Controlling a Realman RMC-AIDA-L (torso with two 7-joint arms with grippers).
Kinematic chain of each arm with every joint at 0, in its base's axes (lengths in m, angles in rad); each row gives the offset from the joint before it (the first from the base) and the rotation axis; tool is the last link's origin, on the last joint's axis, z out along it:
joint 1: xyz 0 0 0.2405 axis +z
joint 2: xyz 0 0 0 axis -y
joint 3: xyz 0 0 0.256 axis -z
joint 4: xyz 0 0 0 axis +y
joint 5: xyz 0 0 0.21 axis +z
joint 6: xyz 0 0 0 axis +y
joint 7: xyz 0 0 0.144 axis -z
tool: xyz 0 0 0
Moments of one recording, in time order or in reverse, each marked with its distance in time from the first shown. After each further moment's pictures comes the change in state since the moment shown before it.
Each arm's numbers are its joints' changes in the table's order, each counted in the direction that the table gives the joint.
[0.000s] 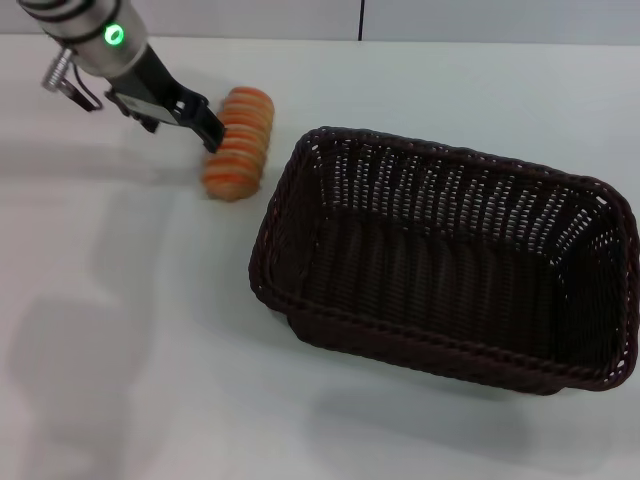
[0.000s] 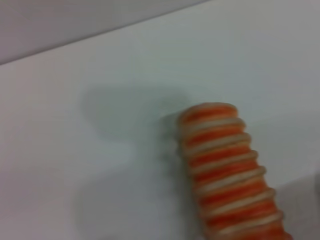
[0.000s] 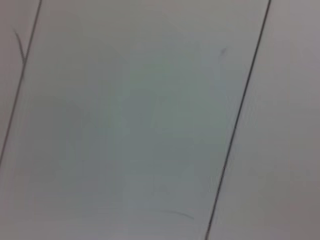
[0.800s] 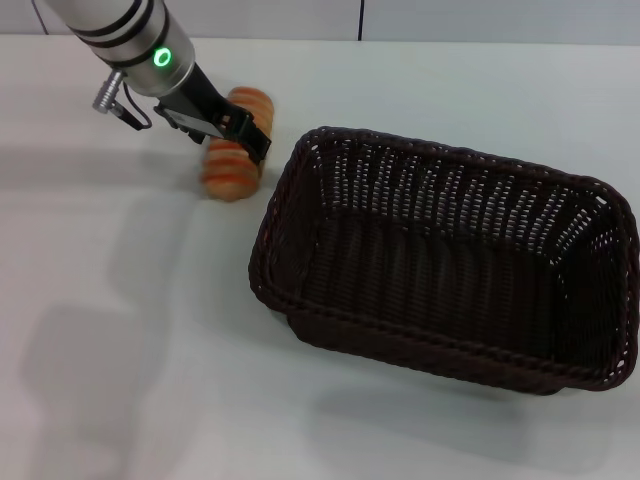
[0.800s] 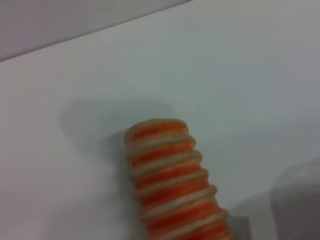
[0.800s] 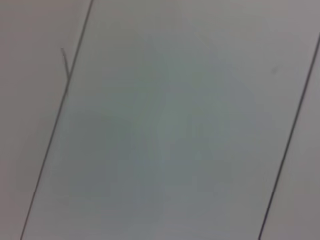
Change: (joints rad) left arm -0.008 0.051 -0.002 -0.027 -0.035 -0.071 -0.023; right arm 0.069 0.005 0.050 0.026 -0.058 -0.014 -0.008
